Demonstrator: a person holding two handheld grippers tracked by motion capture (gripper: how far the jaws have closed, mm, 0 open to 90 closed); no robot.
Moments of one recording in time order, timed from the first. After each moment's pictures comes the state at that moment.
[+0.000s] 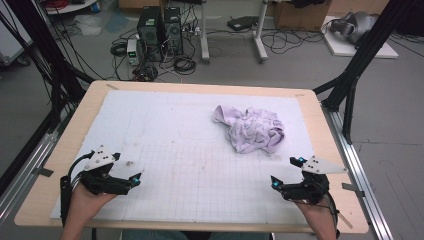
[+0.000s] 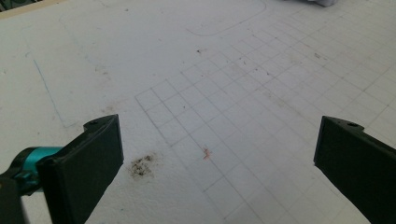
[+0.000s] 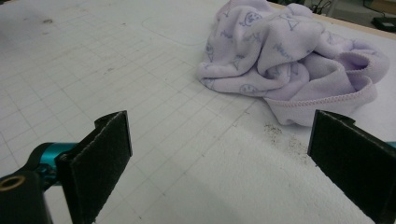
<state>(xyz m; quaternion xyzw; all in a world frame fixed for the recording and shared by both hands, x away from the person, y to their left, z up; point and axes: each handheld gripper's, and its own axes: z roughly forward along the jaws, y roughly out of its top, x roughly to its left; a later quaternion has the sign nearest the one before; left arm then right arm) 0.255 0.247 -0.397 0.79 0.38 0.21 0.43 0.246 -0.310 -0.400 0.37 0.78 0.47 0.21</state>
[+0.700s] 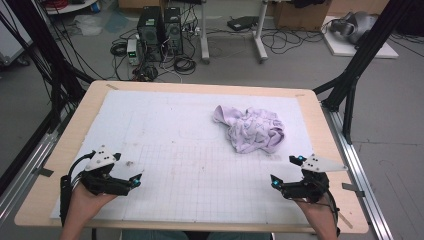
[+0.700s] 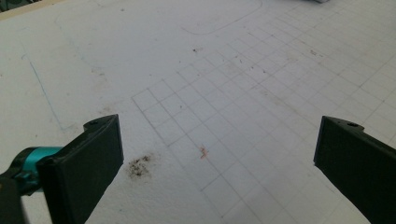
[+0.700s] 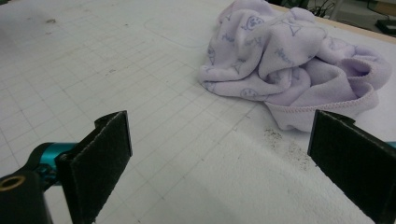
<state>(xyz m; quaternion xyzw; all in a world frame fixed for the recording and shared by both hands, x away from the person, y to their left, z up) 0.255 0.244 -0.394 0.80 0.37 0.21 0.43 0.249 -0.310 -0.397 0.36 0.78 0.47 0.21</state>
